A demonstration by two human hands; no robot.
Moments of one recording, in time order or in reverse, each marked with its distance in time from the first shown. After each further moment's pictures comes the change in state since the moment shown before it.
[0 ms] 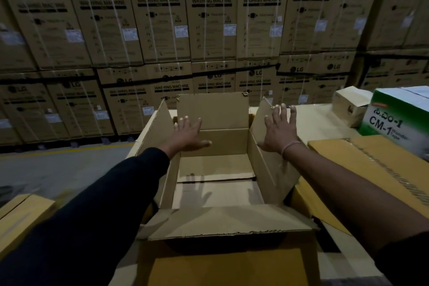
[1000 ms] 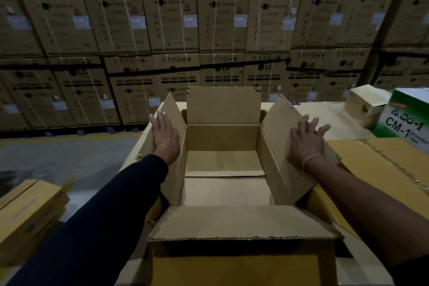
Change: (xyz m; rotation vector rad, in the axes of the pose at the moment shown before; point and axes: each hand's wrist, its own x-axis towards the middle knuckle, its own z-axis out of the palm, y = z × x) left_hand -0.014 -0.066 0.028 0.786 0.138 -0.354; right_hand -0.011 -0.003 0.039 -0.176 -0.096 0.160
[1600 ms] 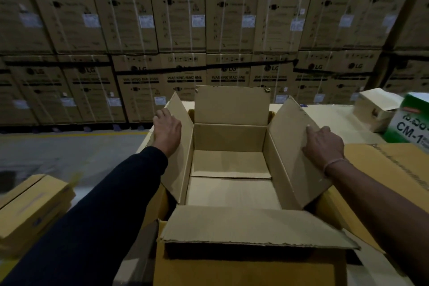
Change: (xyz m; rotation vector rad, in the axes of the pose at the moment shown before) left_hand 0.013 -0.033 -0.004 -0.191 0.041 -0.042; right_hand 0.014 0.024 0.008 0.633 0.041 0.056
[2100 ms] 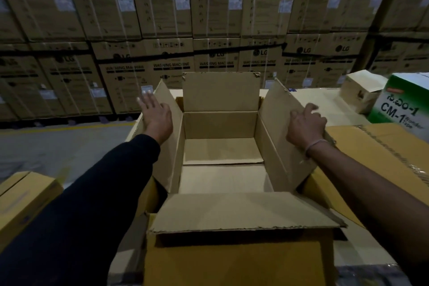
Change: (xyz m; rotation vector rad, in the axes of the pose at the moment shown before) left_hand 0.013 0.022 0.007 0.023 0.001 -0.010; right_hand -0.022 -0.031 -0.021 -0.372 -0.050 -0.002
